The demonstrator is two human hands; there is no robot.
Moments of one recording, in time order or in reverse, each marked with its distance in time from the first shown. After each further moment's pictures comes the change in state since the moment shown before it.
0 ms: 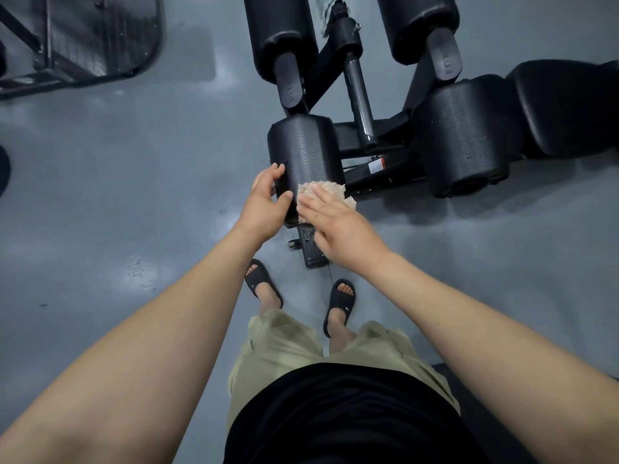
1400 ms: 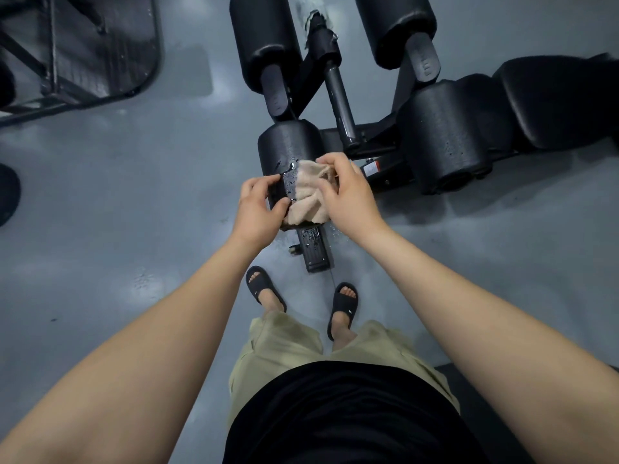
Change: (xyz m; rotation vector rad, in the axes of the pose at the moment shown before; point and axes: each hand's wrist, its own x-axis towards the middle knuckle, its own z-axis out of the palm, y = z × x) left_hand -0.016 0.016 0.008 0.252 0.092 0.087; right_hand 0.025 -0.002 -0.051 0.392 0.275 0.452
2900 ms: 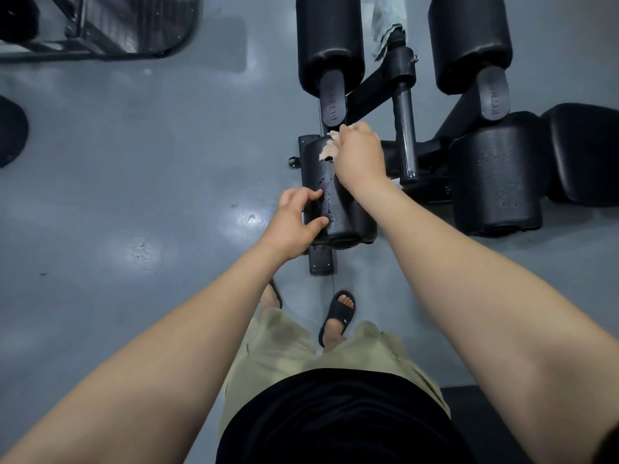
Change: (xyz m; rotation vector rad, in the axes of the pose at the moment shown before) left_hand 0.017 -0.016 -0.013 -0.171 -0.144 -0.059; right_hand 0.139 -0.023 0.065 -0.607 -0.098 -0.002
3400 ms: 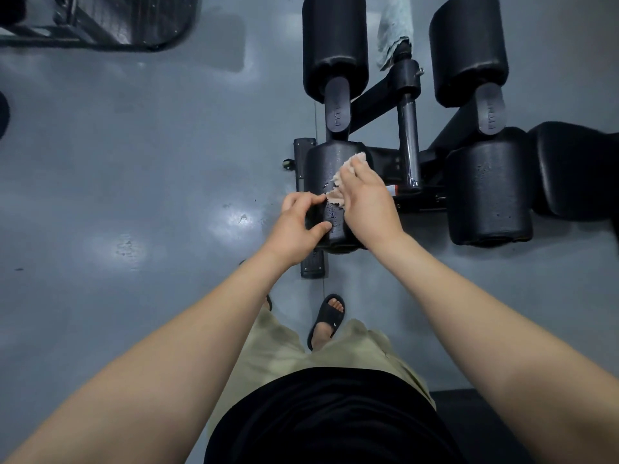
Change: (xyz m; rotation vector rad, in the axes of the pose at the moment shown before) left_hand -0.001 -0.001 0.000 -0.036 0.021 0.033; right_hand -0.065 0.025 0.010 0.075 0.037 -0.290
